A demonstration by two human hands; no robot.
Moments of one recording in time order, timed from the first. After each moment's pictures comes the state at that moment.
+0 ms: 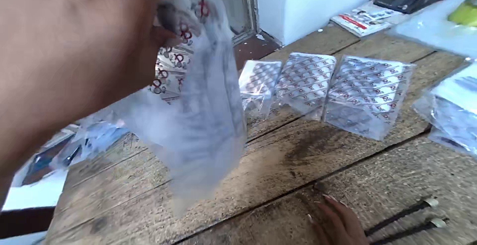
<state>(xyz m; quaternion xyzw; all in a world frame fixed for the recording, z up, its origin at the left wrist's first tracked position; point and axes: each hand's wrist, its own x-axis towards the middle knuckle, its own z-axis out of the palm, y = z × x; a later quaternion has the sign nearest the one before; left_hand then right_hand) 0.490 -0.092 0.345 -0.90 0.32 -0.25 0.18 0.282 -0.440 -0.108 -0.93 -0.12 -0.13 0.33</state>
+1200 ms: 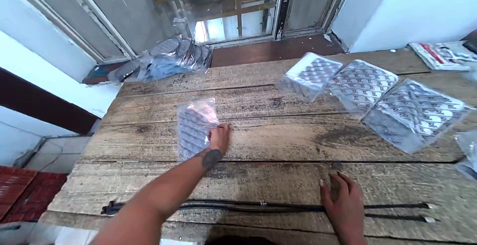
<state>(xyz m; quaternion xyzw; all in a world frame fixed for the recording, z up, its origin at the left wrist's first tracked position) 0.288 -0.045 -0.010 -0.95 -0.22 0.22 0.04 0.278 -0.433 -0.100 -0.94 -0.15 -0.15 0.27</state>
